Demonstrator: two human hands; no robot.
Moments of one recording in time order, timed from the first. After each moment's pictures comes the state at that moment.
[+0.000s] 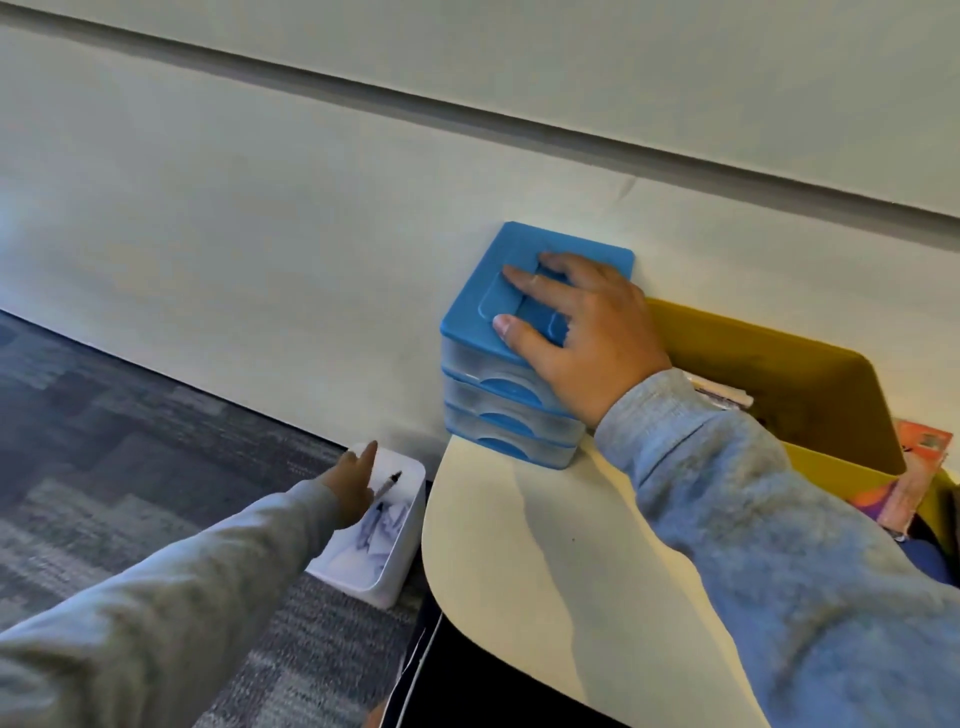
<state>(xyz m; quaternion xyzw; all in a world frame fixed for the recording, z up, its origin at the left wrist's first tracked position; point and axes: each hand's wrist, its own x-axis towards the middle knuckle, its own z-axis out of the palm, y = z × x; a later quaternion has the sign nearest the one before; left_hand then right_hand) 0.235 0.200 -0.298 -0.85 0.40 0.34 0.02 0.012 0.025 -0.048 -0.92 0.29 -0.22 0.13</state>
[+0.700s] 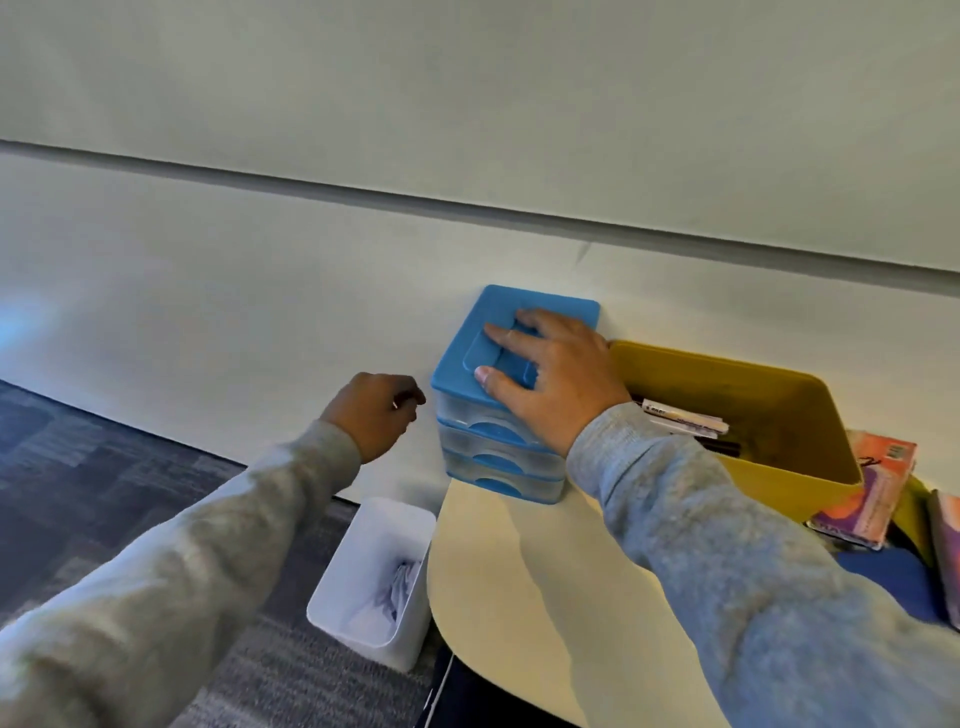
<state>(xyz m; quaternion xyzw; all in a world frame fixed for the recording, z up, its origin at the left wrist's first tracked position) 0.228 0.139 -0.112 -0.84 0.49 0.12 -0.22 0.011 0.029 -0.038 -0.92 0.30 -0.20 0.14</state>
